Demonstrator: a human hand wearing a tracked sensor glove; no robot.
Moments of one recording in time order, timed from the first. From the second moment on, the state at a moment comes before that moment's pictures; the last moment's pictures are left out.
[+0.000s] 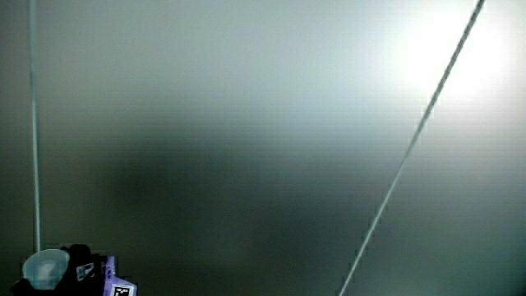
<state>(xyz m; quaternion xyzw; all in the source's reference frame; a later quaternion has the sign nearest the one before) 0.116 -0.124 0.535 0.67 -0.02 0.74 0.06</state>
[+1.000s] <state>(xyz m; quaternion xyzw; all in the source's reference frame) 0.138 -0.118 0.570 0.69 0.03 0.72 0.08</state>
